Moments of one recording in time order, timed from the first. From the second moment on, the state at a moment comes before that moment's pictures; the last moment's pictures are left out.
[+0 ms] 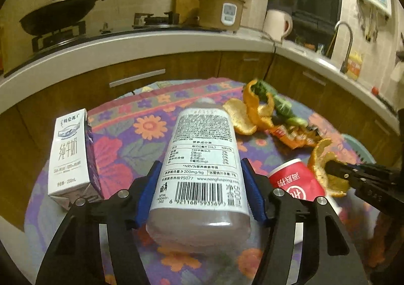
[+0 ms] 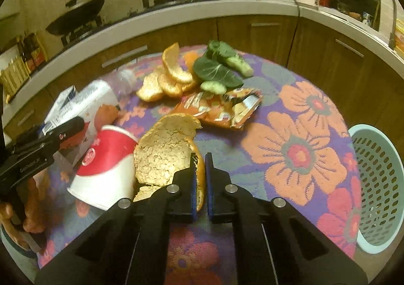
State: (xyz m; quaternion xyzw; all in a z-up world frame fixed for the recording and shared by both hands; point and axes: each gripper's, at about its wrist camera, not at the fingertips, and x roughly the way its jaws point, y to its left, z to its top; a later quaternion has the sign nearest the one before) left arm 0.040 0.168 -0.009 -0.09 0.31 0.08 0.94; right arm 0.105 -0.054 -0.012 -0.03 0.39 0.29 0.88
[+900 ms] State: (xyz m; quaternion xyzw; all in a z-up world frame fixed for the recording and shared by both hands) left arm 0.054 0.011 0.058 -0.07 0.24 -0.06 0.97; right arm 0.115 -0.242 0.007 0.10 0.34 0.16 0.92
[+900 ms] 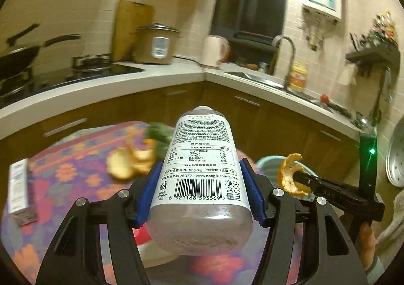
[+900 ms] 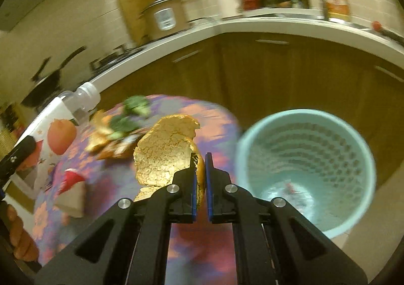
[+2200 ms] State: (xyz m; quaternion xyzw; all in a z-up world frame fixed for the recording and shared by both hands) left arm 0.199 -0.187 -0.036 -0.02 0.41 -0.19 0.89; right arm 0.168 -0.393 -0.092 0.22 0.46 0.04 0.86
